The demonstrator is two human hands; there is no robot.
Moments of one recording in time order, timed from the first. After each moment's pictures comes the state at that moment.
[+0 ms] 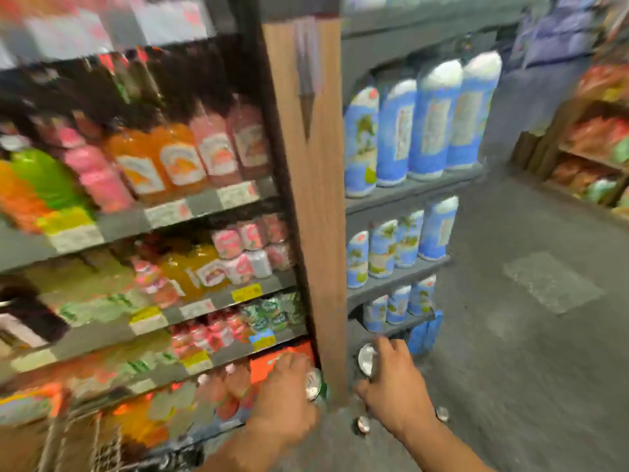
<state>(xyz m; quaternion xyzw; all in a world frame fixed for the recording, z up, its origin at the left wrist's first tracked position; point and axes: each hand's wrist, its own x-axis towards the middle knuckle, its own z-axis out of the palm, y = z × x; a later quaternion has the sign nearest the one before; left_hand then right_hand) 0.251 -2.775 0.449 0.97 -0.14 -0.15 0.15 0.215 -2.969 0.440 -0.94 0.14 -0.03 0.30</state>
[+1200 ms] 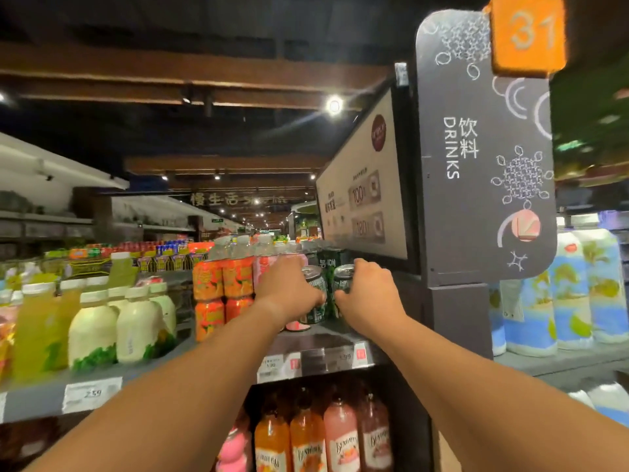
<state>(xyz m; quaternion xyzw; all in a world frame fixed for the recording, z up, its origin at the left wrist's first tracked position) 0.506 -2.645 1.002 0.91 -0.11 0.30 0.25 0.487 -2.798 0.980 -0.89 -0.03 -0.39 0.21</state>
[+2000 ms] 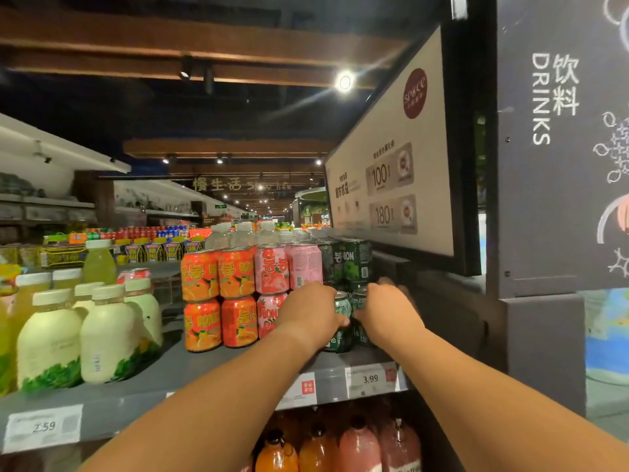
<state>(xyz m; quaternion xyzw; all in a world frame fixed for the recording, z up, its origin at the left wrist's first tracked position) 0.610 -2.655 0.953 0.94 -0.15 0.26 0.14 0.600 -2.798 0.947 -0.95 -0.03 -0.31 0.02</state>
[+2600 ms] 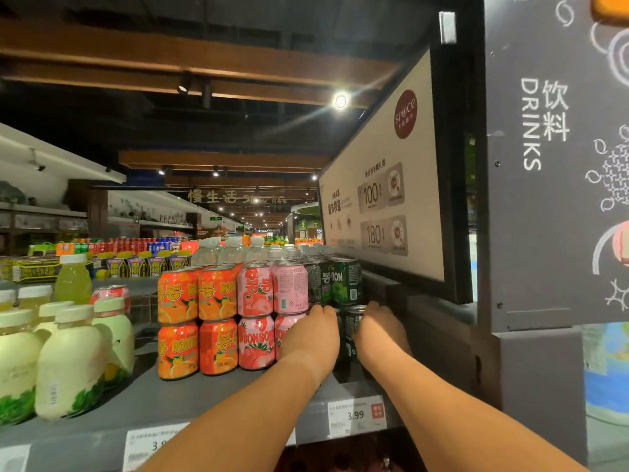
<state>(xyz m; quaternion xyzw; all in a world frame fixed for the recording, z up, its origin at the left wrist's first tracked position) 0.634 -2.690 0.943 0.96 -0.13 0.24 0.08 0.645 -2.810 0.943 -0.94 0.08 -0.26 0.19</state>
